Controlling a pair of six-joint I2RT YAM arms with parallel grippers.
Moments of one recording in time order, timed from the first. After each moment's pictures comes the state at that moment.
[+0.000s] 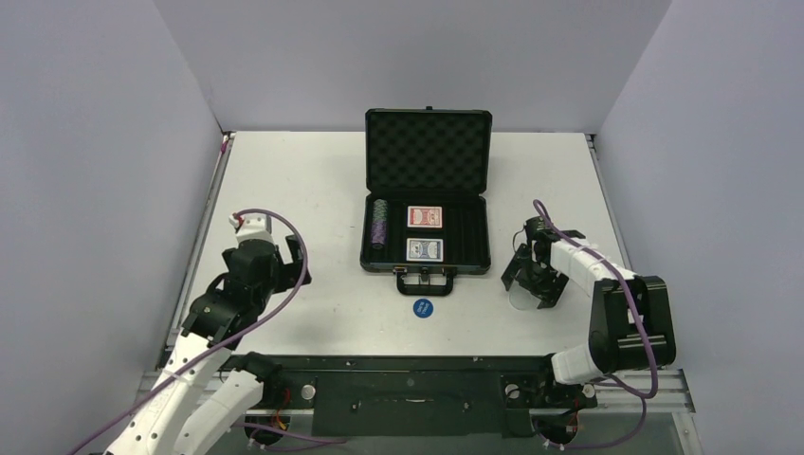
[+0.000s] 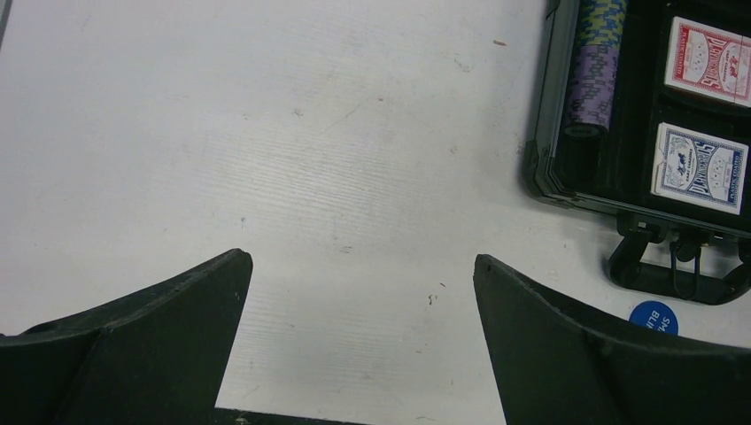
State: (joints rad) left arm -0.42 0.66 0.76 -0.77 -0.38 -0.48; right arm 0.09 1.45 0.76 -0.75 0.12 0.67
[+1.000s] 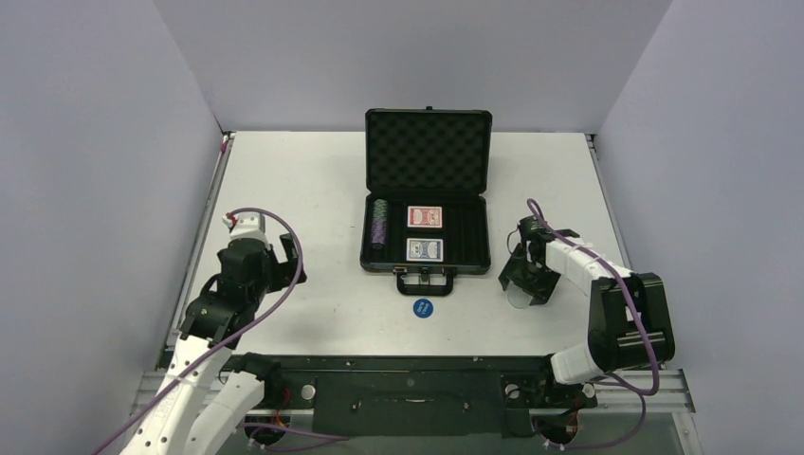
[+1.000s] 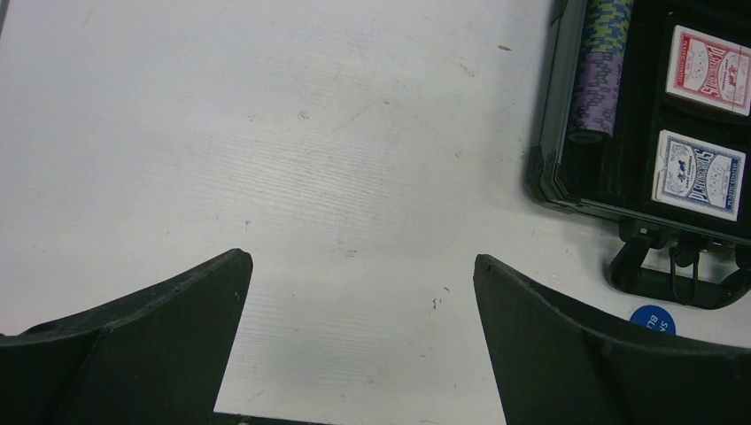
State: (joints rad) left arm -0.31 0.64 0.74 -0.74 -0.29 -0.43; right arm 0.14 1.47 0.77 -0.73 0.11 0.69
